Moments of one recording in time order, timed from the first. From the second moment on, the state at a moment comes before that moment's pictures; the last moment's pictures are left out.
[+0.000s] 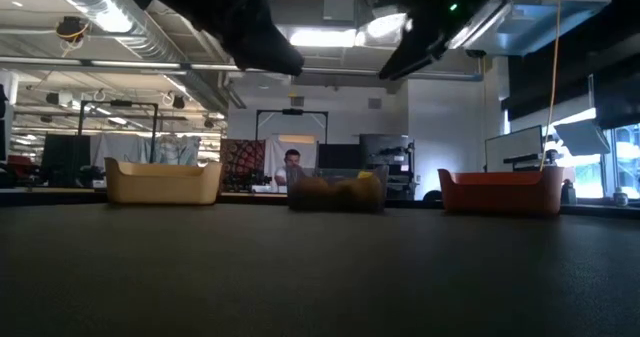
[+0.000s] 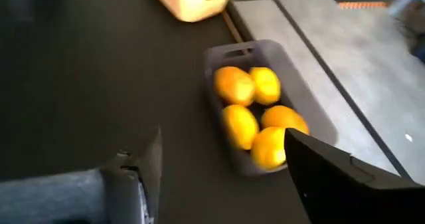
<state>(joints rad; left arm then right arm) 0.05 1.33 0.84 -0.01 -0.16 -0.01 -0.32 1.30 1.11 -0.44 0.17 -0.14</state>
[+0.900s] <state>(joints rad) 0.04 0.79 0.36 0.21 -0.11 0.01 -0.27 0.85 0.65 -0.22 -0.15 -0.02</state>
